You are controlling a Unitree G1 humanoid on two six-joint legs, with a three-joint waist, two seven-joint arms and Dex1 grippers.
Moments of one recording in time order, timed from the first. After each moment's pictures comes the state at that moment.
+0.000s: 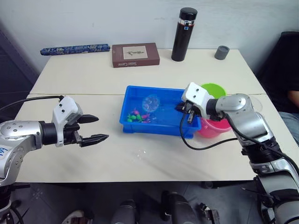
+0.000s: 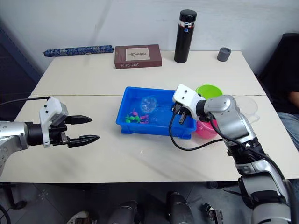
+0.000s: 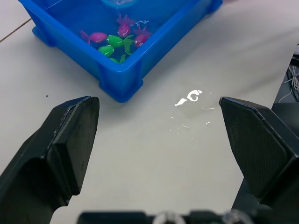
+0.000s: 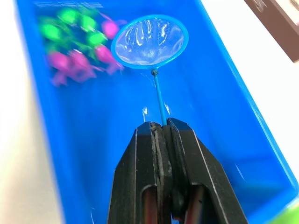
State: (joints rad) left arm -0.23 0.98 0.28 -0.38 -0.57 0.84 -0.91; right arm -0.77 -0.64 0.26 -0.03 0.04 0.57 0.96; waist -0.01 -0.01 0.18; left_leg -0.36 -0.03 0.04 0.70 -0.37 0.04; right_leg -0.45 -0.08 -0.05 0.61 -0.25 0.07
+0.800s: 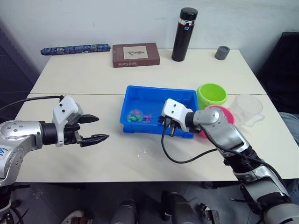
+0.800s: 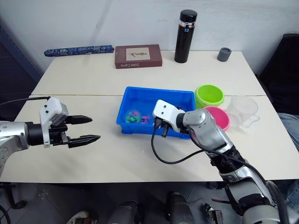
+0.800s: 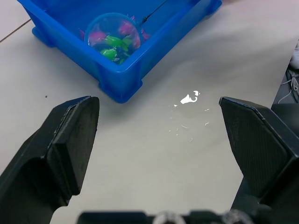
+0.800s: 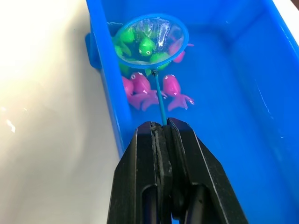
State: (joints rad) left arm -0.23 0.98 0.28 -0.39 -0.58 0.84 -0.90; right arm -0.73 -0.52 0.39 -0.07 -0.04 0.59 0.86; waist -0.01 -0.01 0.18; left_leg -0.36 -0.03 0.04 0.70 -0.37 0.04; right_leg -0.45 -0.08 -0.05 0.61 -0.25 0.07
